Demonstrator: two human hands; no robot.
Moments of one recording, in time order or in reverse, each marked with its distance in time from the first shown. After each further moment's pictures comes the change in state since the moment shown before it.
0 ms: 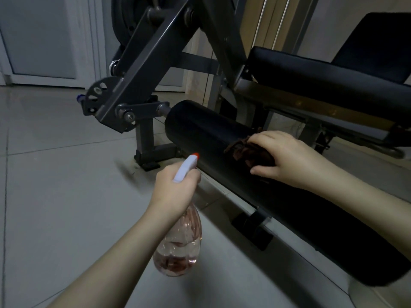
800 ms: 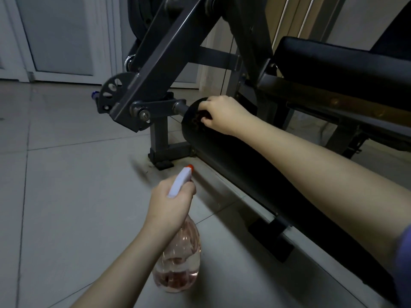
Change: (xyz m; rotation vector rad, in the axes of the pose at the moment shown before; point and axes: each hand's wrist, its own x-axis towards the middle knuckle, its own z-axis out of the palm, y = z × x) left_hand 0.015 -0.048 -0.022 -0.076 0.080 -0.099; right_hand 0.197 -0.060 0.042 -0.127 0.066 -0.118
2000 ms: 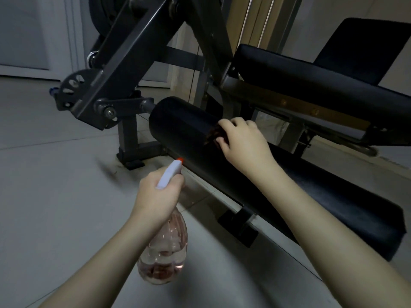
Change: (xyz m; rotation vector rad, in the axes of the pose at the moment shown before) left_hand -0.021 0.030 0.024 0.058 -0.084 0.048; right_hand -0.148 0.008 -0.018 -0.019 0.177 0.370
